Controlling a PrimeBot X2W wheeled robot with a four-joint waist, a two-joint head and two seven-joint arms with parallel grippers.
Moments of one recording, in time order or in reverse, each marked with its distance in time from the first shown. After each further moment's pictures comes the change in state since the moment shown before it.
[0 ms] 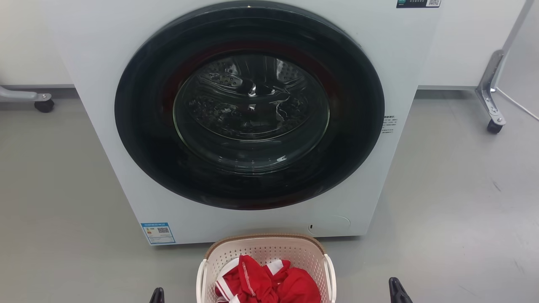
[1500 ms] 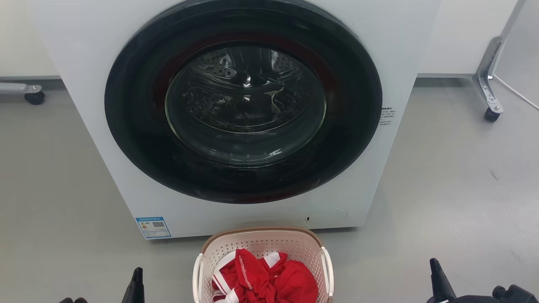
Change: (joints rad) left arm -0.118 -0.032 0.149 0.053 -0.628 -0.121 0.179; right arm -0.084 0.006 -0.224 0.029 0.636 0.117 0.182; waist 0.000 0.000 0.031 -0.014
